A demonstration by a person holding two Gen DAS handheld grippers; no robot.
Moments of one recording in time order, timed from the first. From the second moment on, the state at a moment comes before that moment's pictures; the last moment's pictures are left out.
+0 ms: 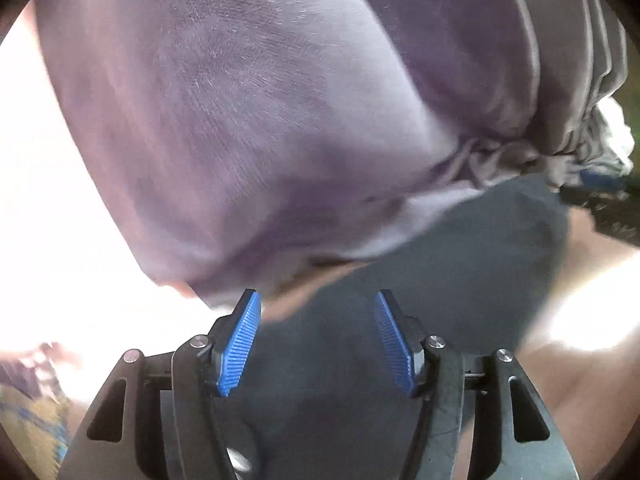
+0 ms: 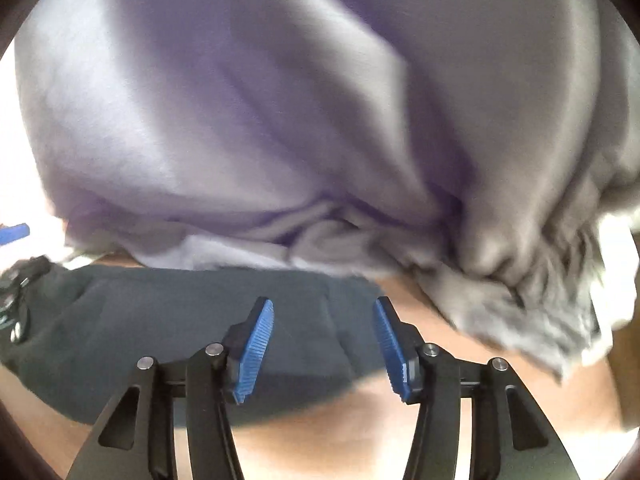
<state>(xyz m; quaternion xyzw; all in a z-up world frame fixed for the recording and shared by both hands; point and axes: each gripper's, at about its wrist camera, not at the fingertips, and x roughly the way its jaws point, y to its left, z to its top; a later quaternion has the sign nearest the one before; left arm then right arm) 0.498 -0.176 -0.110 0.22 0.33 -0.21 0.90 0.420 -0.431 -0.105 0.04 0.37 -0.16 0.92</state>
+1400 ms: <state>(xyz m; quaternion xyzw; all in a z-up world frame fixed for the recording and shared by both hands) 0.496 -0.173 -0.165 0.17 0.45 -0.23 0.85 0.405 -0.449 -0.144 0.15 0.40 -0.18 0.89</state>
